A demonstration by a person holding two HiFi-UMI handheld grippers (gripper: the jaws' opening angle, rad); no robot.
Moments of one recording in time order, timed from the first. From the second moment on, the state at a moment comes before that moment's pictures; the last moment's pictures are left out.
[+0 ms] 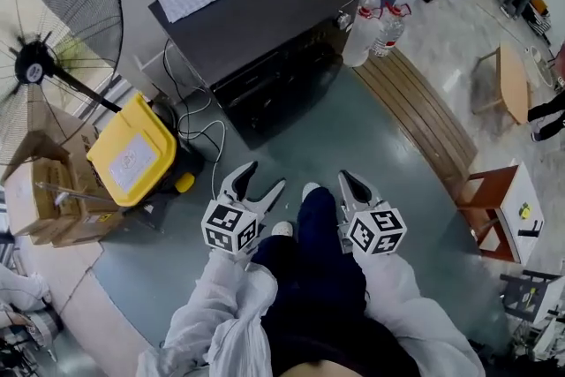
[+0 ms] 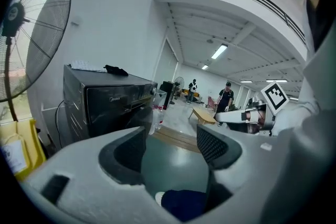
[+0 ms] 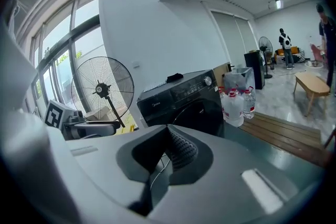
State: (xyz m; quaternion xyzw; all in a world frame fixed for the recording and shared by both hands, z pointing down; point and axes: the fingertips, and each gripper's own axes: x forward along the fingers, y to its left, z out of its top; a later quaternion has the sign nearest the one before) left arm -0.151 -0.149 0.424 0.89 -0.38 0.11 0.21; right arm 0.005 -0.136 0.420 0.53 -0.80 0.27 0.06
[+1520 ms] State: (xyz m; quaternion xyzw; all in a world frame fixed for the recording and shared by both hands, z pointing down) left arm -0.179 -0.399 0.723 0.79 -0.48 0.28 0.25; right arm -0.016 -0.347 0.620 0.38 -0.83 0.38 0.18
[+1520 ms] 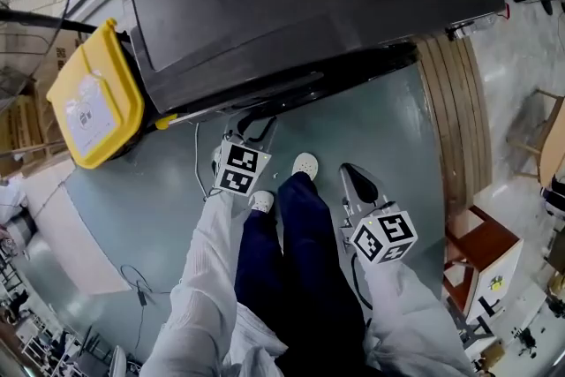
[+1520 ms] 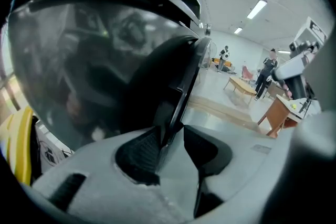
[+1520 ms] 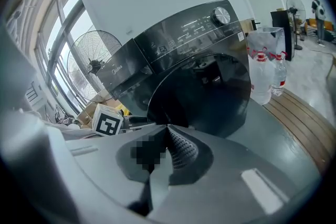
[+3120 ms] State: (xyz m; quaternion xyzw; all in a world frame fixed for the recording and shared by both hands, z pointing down) left arm -0.027 -0.264 0.740 0.85 -0.36 0.29 0.25; right arm 0.082 -0.155 0.593 0.61 -0.71 0.34 0.11
